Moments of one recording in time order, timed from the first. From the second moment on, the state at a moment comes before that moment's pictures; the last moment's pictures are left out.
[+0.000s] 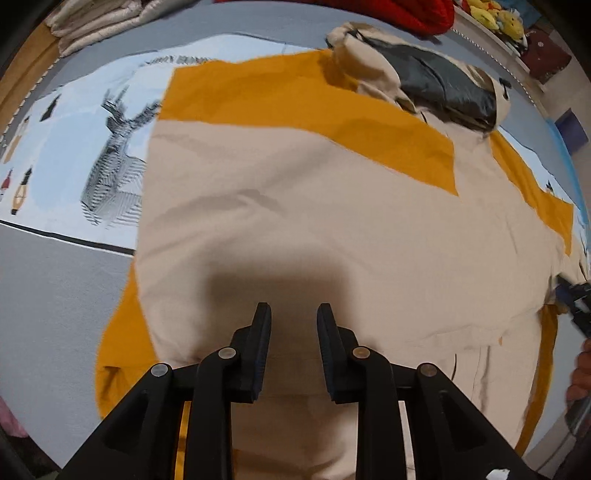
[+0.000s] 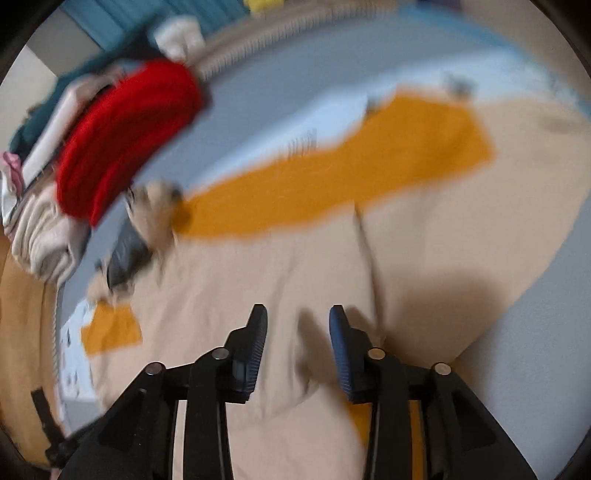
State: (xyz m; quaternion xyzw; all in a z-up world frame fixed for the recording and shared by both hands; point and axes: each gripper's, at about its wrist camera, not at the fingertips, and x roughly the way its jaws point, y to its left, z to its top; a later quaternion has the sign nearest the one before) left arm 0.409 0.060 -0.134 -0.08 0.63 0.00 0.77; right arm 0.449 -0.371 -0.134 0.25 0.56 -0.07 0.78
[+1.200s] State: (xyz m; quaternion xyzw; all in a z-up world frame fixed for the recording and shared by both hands) left arm 0.419 0.017 -0.111 -0.06 0.61 -0.04 0.79; right arm 0.381 -0.624 -0.072 0.32 0.38 -0.23 0.84
